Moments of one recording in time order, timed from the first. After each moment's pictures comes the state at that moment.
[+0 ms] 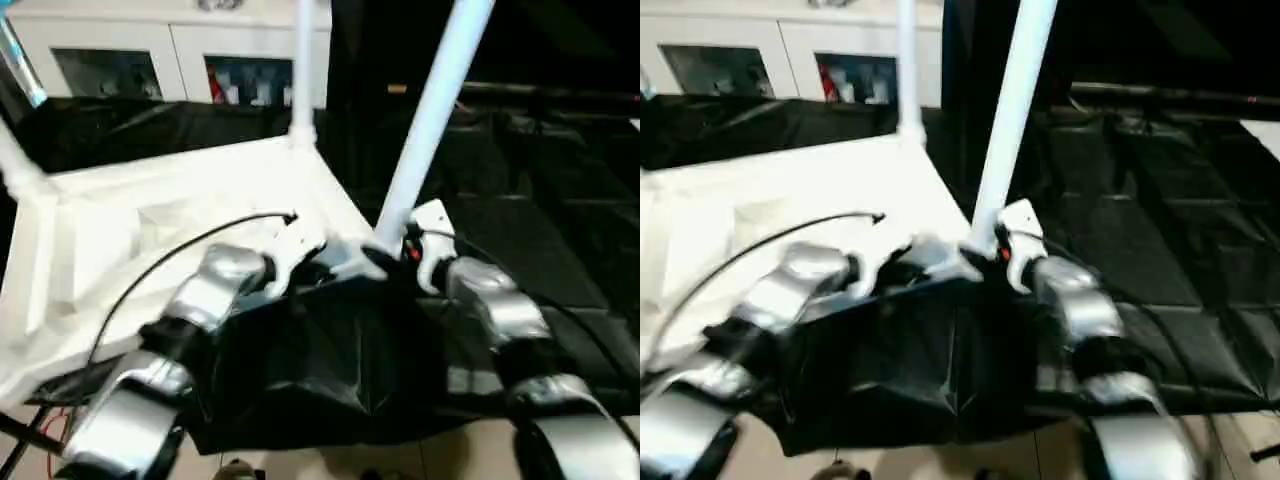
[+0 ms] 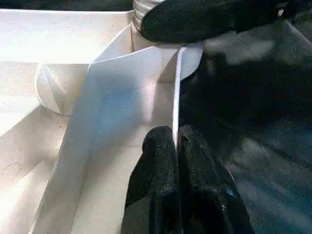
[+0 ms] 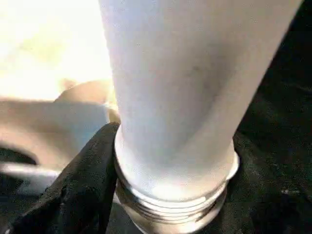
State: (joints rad) left arm -0.72 0.17 -0.27 0.70 0.05 0.29 -0.79; right arm -0.66 -0.12 -0.02 0.82 0.08 0.14 0.47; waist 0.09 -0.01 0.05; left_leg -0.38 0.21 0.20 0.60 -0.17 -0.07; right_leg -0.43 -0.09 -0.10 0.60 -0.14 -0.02
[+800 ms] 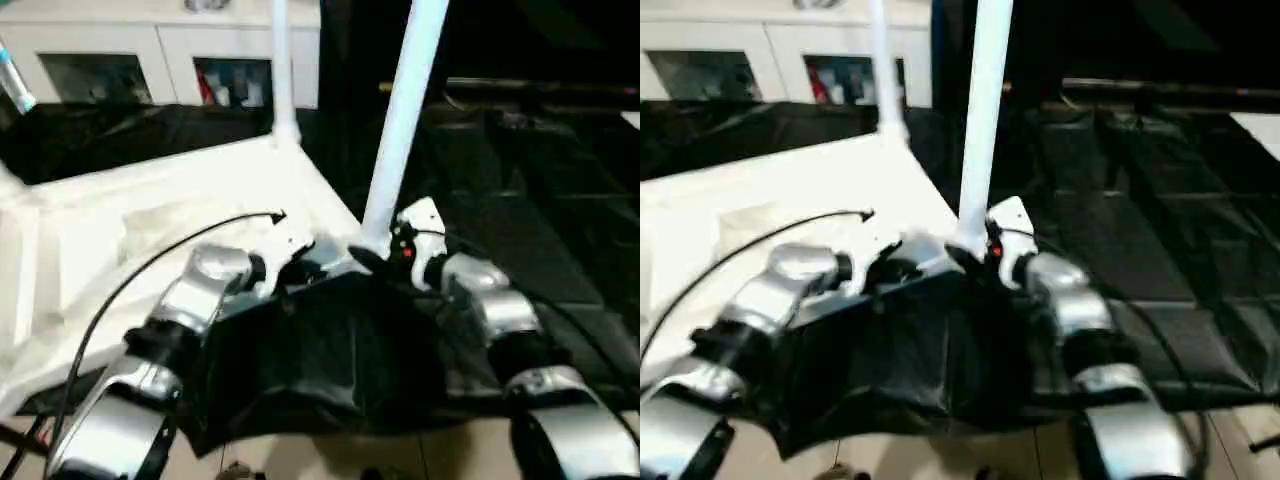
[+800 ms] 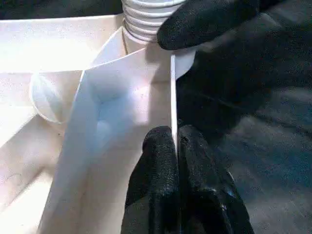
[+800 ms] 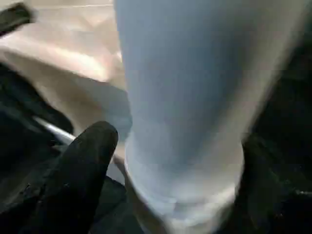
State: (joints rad) left arm -0.64 0.30 -0.28 0.60 0.05 0.18 -1.01; right arm -0.63 -0.24 0.07 0.75 0.07 0.09 0.86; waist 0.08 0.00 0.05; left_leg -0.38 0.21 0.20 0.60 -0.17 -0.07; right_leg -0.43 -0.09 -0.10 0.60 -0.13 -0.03
